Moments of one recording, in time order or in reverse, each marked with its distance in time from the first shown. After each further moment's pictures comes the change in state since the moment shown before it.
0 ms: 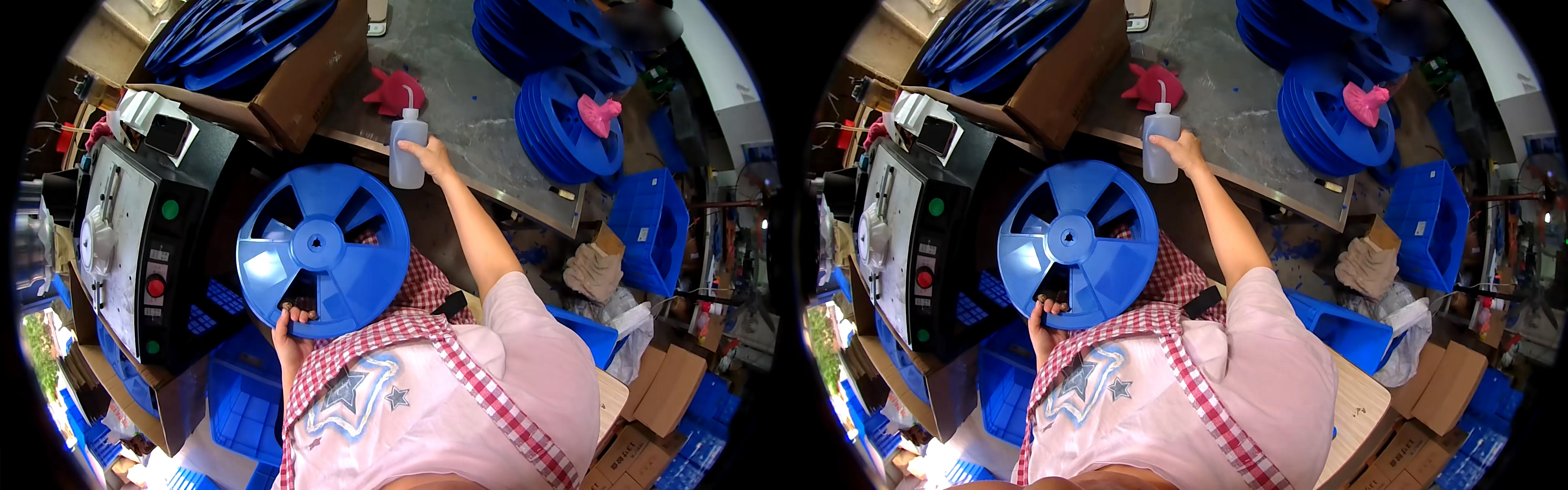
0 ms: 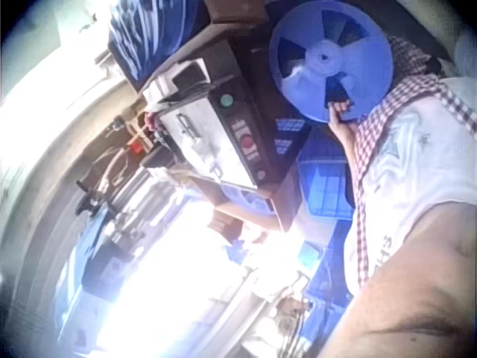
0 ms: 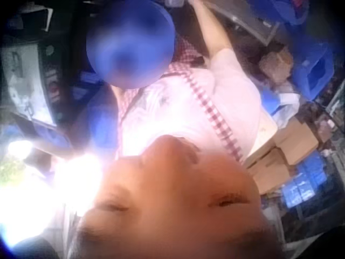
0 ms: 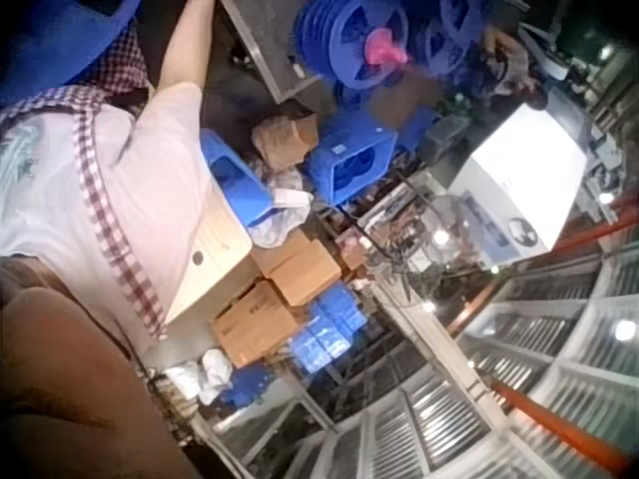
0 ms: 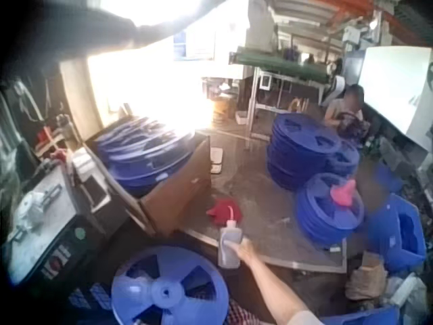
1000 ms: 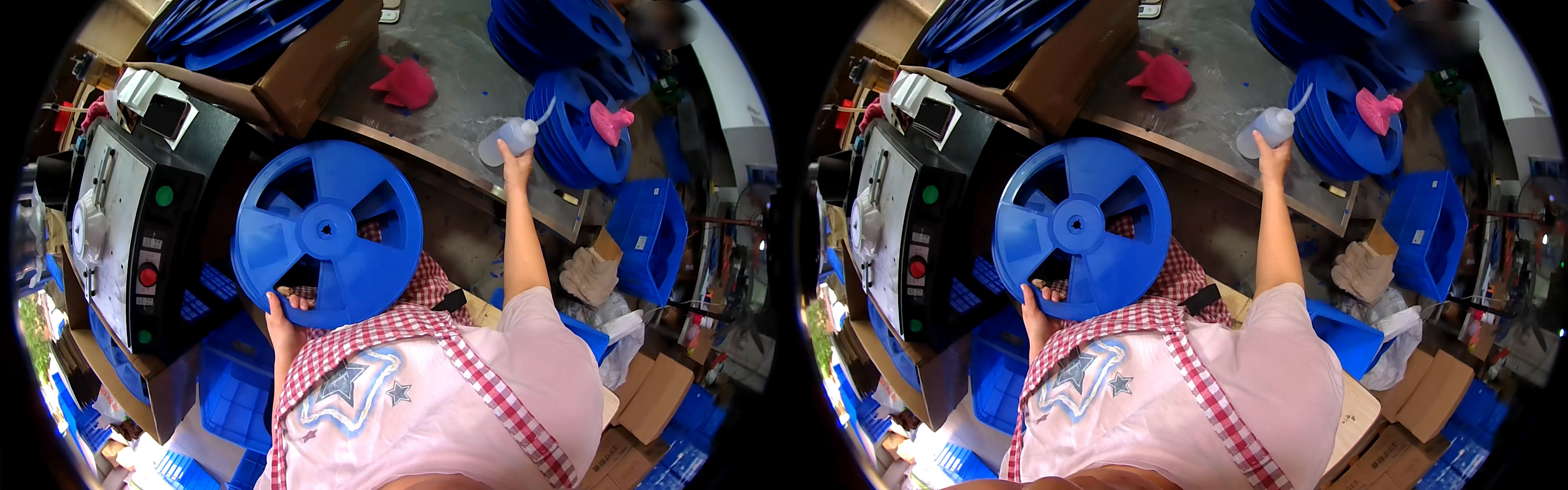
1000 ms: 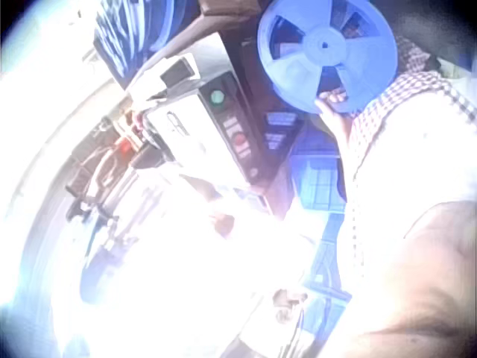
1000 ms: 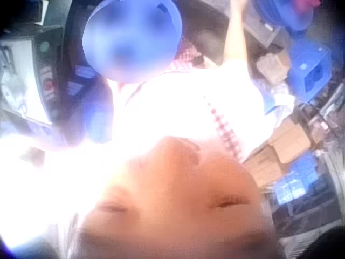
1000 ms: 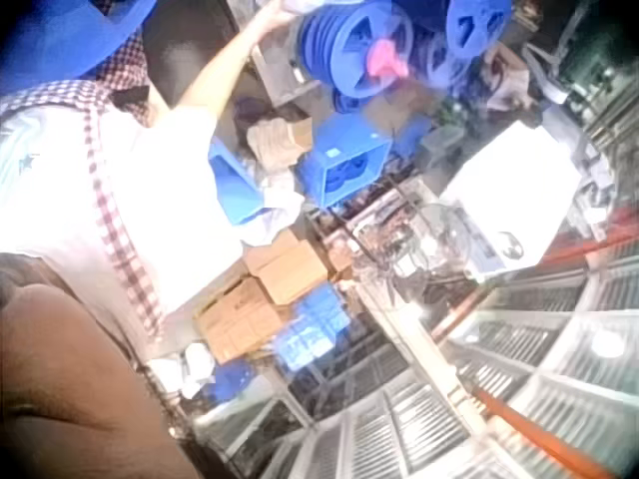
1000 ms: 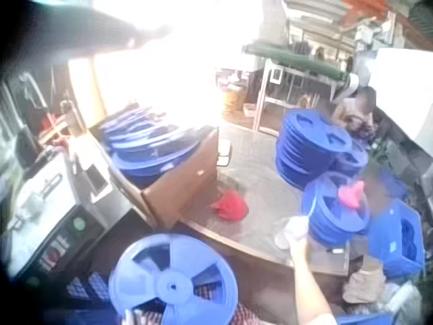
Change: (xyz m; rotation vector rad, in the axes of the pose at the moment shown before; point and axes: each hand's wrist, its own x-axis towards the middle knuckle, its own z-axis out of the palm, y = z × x) left_hand 0.011 0.001 0.010 0.216 0.197 0.022; right_hand -0.011 0.062 -0.138 0.141 0.510 -0.299
